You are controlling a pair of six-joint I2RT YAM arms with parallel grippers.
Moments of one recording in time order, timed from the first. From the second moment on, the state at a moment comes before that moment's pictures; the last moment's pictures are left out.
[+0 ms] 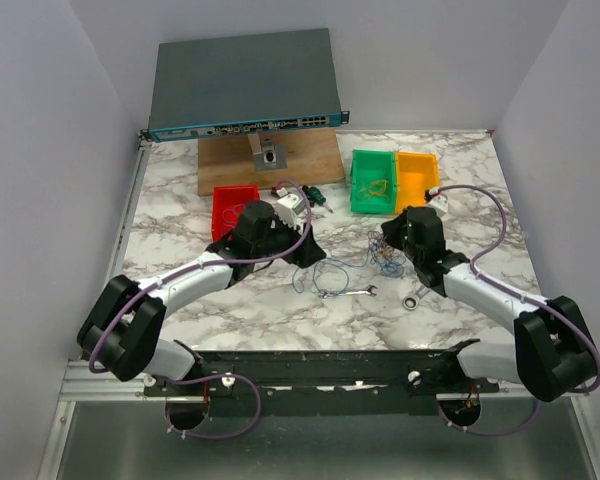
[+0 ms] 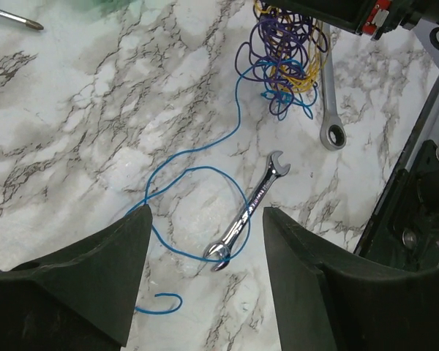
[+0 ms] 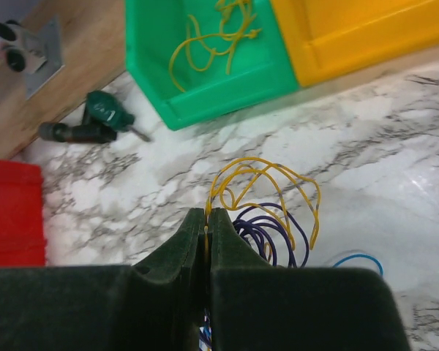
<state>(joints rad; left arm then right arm) -0.61 1.40 0.75 0.21 0.44 -0.32 0.41 1.27 0.56 0.23 0.30 0.70</state>
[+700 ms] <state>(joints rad) -0.66 1.27 0.63 0.41 0.51 -0.28 0.41 1.12 0.88 -0.03 -0.08 0.81</state>
